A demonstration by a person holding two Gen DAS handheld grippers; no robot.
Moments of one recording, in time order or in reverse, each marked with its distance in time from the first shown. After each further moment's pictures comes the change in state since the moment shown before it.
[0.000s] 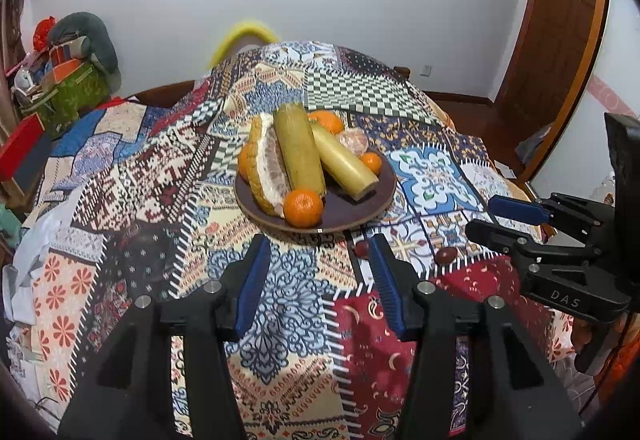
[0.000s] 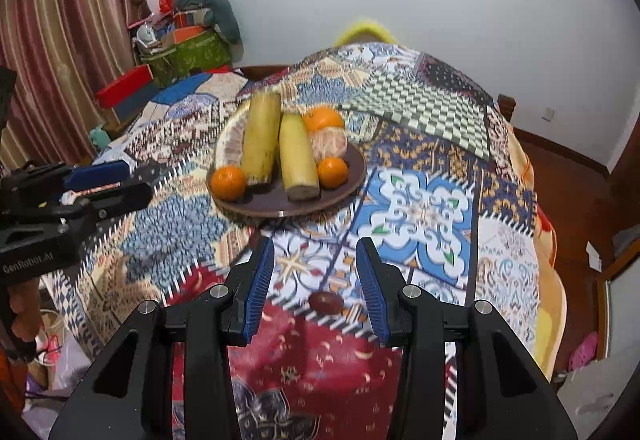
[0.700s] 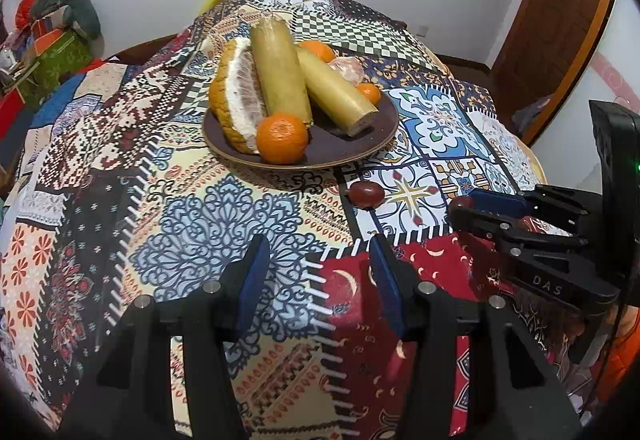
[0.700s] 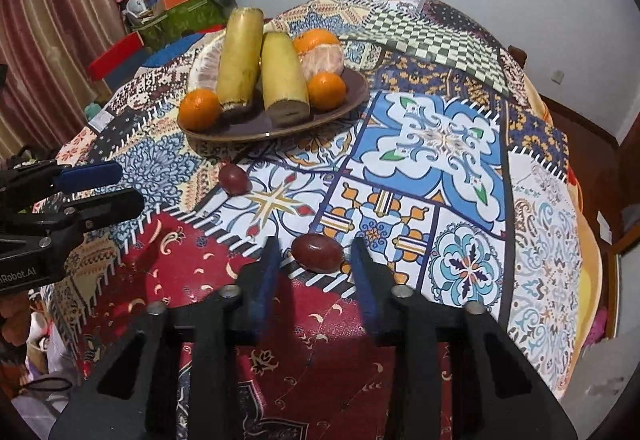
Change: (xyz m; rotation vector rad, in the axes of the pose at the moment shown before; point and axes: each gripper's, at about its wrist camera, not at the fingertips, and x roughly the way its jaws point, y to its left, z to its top) left arm 0.053 -0.007 -0.026 -0.001 0.148 -0.038; right arm 0.044 -0.009 -0.032 0.032 0.123 0.033
